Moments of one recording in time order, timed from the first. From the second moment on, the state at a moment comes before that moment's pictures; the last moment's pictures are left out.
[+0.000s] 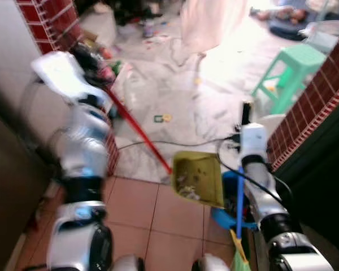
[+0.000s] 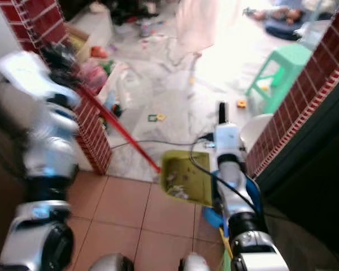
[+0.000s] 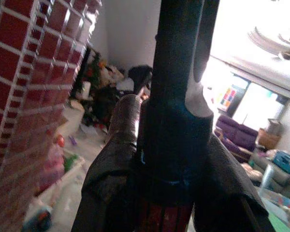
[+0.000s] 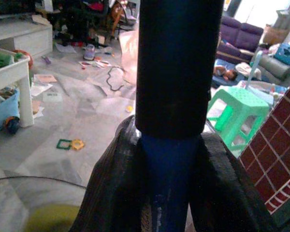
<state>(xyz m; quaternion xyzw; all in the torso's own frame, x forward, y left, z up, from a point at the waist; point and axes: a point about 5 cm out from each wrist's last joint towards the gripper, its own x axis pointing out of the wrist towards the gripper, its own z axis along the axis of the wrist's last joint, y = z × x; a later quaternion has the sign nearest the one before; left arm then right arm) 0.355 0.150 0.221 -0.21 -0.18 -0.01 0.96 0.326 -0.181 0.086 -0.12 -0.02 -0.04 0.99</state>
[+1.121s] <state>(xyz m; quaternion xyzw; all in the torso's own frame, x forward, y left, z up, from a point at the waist) 0.358 0.151 0.213 -0.17 -0.17 0.04 0.97 0.325 -0.180 0.087 -0.11 -0.03 -0.04 0.99</state>
